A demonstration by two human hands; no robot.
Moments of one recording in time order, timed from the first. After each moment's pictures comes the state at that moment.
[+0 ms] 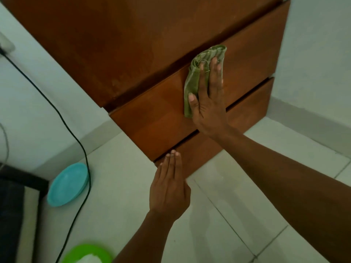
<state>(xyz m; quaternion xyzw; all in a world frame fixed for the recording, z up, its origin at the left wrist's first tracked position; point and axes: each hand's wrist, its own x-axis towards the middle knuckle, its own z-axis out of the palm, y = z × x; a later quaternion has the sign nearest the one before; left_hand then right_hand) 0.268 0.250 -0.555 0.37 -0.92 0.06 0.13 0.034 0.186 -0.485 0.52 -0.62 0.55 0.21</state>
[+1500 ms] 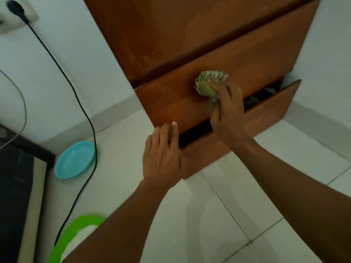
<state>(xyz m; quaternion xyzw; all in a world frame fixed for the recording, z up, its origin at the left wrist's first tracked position) 0.281 0.240 -0.492 0.42 -0.88 0.15 0.15 0.067 0.232 -0.490 0.55 -0.58 0.58 0.18</state>
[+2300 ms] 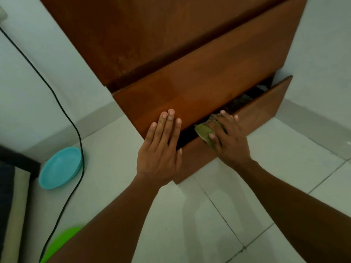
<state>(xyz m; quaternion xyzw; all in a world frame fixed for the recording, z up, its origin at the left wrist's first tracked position) 0.260 0.213 -0.501 0.32 -0.90 0.24 0.14 0.029 0.259 -0.604 0.61 -0.66 0.39 0.18</state>
